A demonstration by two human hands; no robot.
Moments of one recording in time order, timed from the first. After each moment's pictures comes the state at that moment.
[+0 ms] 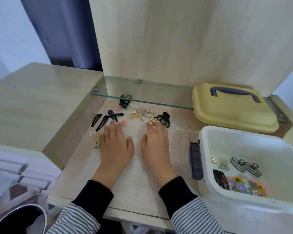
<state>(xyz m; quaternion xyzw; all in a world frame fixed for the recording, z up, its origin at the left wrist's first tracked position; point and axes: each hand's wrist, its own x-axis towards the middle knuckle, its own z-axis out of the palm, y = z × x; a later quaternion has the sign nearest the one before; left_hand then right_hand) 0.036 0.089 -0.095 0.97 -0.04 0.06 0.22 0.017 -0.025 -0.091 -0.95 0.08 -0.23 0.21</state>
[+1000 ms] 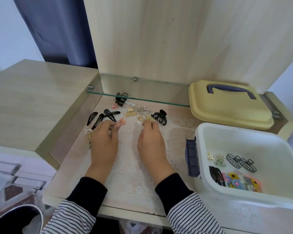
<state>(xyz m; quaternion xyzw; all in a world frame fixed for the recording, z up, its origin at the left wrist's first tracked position) 0.042 0.103 -0.089 0.86 -0.04 0.21 0.46 0.015 -0.024 -0.085 -0.94 0.06 -0.23 0.25</state>
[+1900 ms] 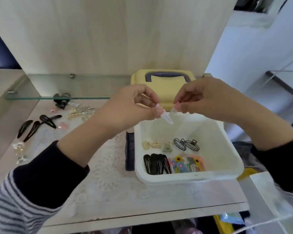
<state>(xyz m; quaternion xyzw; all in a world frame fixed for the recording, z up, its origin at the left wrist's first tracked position) -0.013 -0.064 0.066 0.77 -0.26 -0.22 0.54 -0.089 -0.253 0.091 -0.94 0.07 -0.03 0.32</state>
